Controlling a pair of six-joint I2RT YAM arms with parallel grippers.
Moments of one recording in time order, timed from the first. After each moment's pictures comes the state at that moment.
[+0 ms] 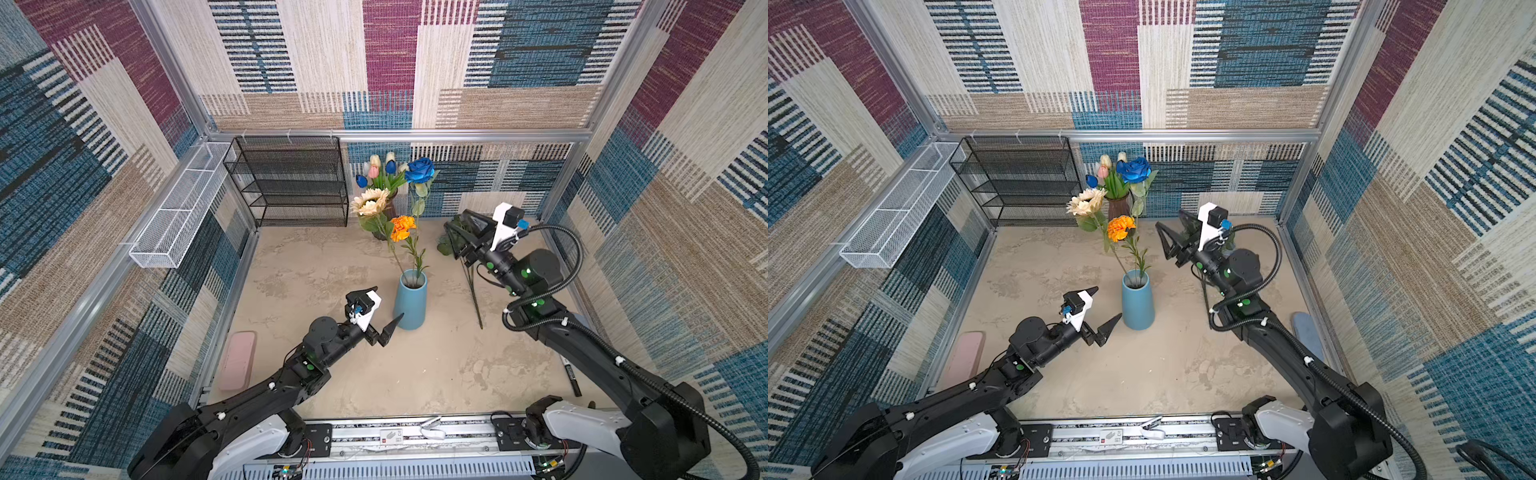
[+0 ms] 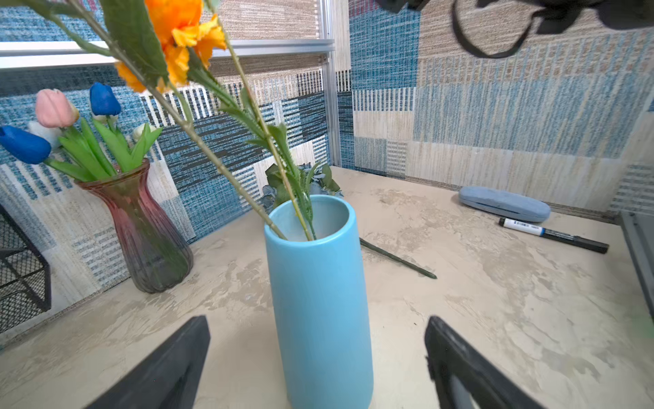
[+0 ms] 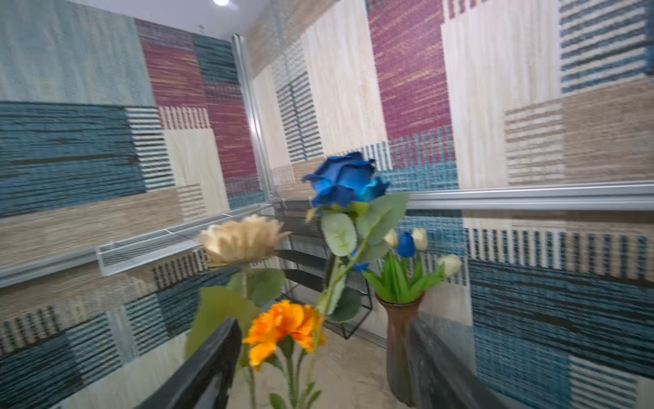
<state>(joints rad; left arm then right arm) -0.71 1.00 0.35 0.65 0.14 0.13 0.35 1.22 0.94 0.54 -0.28 0.27</state>
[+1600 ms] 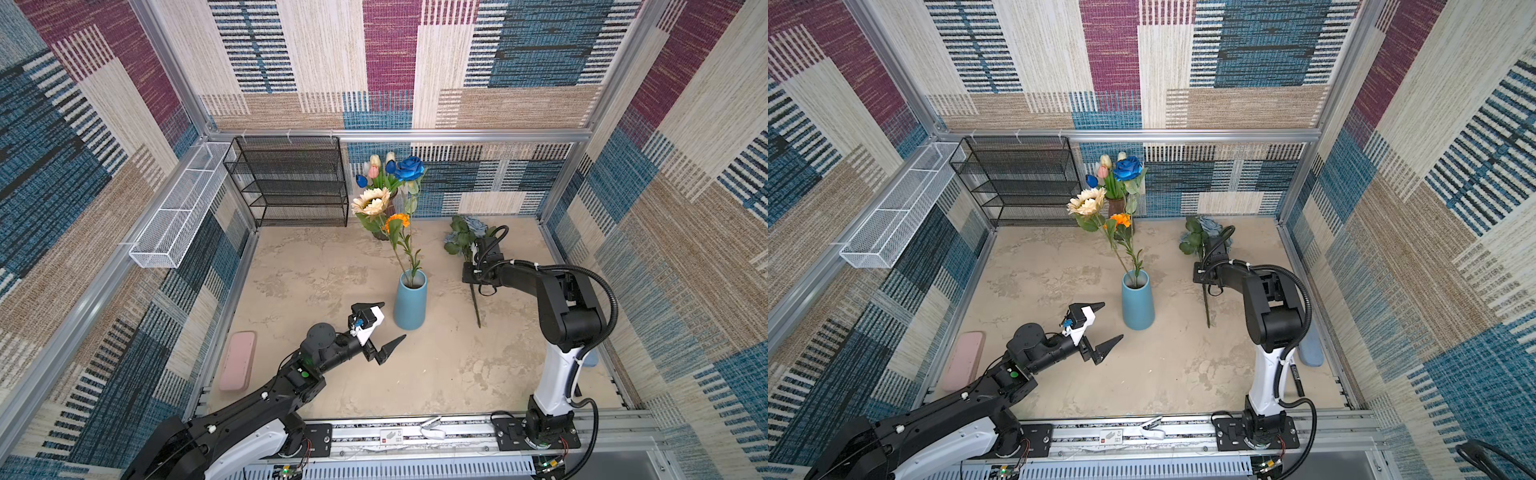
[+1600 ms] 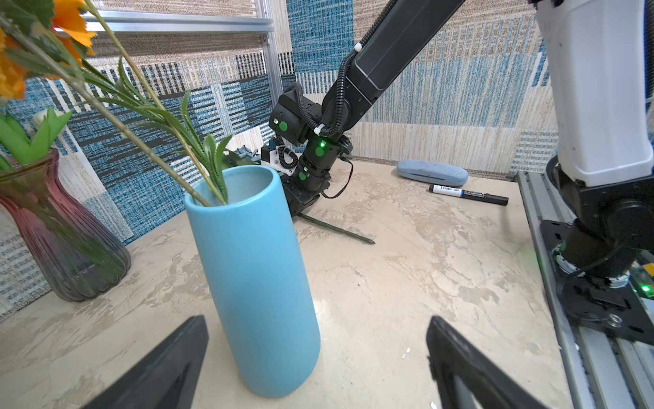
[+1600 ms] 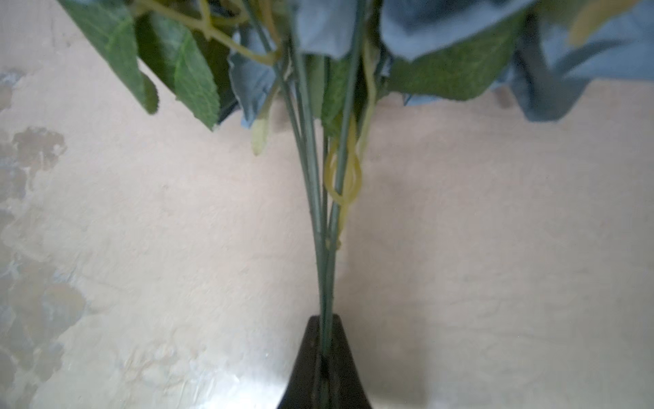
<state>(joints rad) -0.72 0.92 0.29 0.58 0.29 0.14 0.16 1.94 1.19 -0.21 -0.02 0.24</state>
